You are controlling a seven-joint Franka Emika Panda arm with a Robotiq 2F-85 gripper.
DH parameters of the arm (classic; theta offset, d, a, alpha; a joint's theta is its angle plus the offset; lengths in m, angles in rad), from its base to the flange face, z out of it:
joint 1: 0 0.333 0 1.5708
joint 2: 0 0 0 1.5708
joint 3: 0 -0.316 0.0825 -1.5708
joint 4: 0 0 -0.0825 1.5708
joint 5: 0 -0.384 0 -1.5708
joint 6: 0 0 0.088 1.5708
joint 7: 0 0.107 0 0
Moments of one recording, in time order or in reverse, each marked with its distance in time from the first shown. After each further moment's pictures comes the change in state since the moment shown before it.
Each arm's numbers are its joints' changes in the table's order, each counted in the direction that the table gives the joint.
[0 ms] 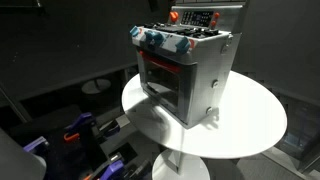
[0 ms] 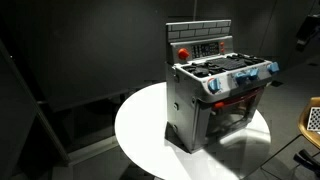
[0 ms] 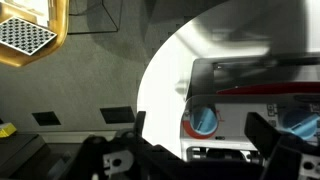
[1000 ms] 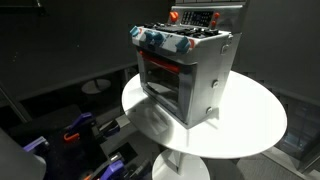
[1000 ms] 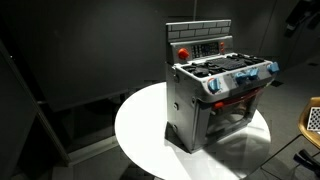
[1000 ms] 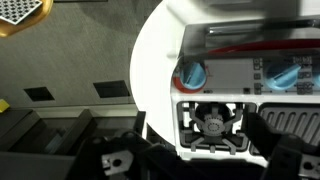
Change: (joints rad) arm 0.012 -0.016 0.004 0.057 0.000 0.094 0.000
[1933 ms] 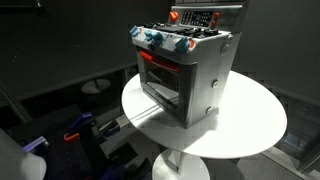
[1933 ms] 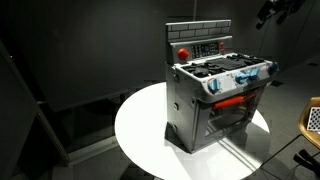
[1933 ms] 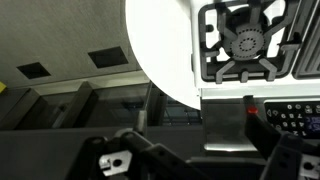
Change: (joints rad) arm -0.060 -0.278 0.056 0.194 0.052 0.264 0.026
